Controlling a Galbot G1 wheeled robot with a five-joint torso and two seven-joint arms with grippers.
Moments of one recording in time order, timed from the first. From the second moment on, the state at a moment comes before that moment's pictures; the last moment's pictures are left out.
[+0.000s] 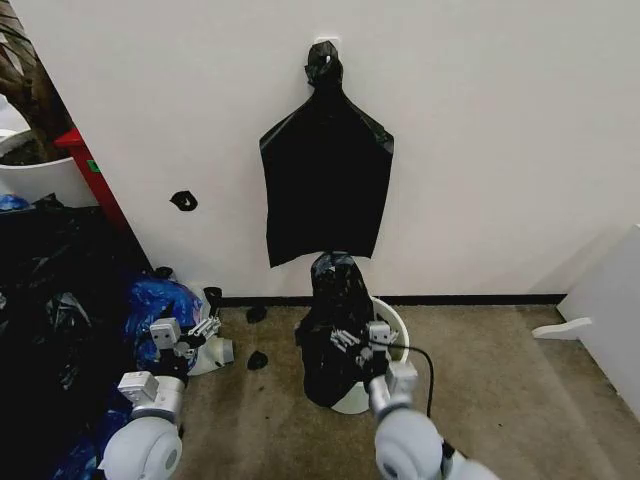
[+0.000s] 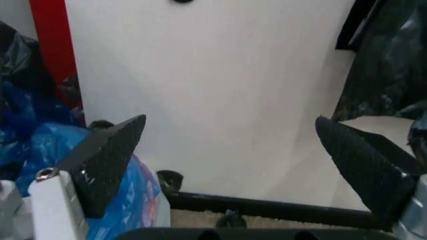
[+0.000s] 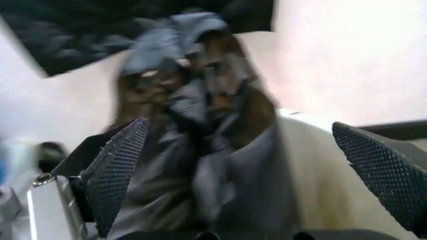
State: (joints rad) left arm 1.50 -1.08 -0.48 -1.96 -0.51 -0.15 -0.24; right arm -1.10 1.14 -0.14 1.93 0.64 -0.16 0.69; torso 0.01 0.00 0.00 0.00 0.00
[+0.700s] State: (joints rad) left arm 1.49 -1.08 -0.47 -1.95 -0.49 -0.15 -0.26; right arm -1.07 1.14 -0.15 1.92 0.74 -0.27 0.78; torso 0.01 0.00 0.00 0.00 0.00
